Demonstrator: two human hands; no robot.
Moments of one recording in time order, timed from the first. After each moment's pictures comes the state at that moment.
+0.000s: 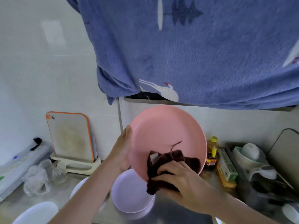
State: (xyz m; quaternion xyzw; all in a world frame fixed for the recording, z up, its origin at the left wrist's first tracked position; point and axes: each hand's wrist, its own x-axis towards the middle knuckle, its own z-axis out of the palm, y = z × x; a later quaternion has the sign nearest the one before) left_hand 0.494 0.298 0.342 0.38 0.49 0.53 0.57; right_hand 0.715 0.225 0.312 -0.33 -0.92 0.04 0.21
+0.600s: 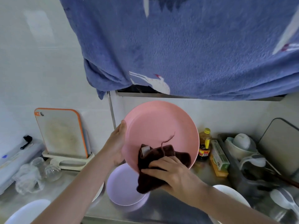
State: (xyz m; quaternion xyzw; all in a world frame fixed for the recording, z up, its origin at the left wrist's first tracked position) left_hand 0.504 0.299 0.342 0.37 0.53 0.52 0.56; right_hand 0.719 0.228 0.292 -0.30 -0.93 -0.02 0.22
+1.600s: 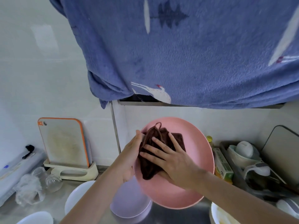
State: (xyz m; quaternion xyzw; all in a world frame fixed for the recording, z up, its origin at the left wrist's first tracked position) left_hand 0.528 0.277 0.348 0.45 0.50 0.44 0.60; right_hand 0.712 0.272 0.325 -0.34 -0.91 -0.20 0.12
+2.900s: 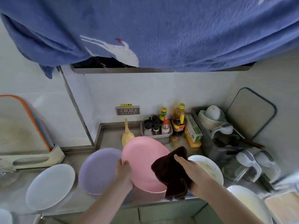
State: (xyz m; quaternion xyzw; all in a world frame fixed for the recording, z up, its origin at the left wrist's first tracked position) left_hand 0.596 0.308 0.122 0.22 0.68 0.41 0.57; right_hand 0.788 0.213 0.234 -0.63 -0.16 0.63 0.44
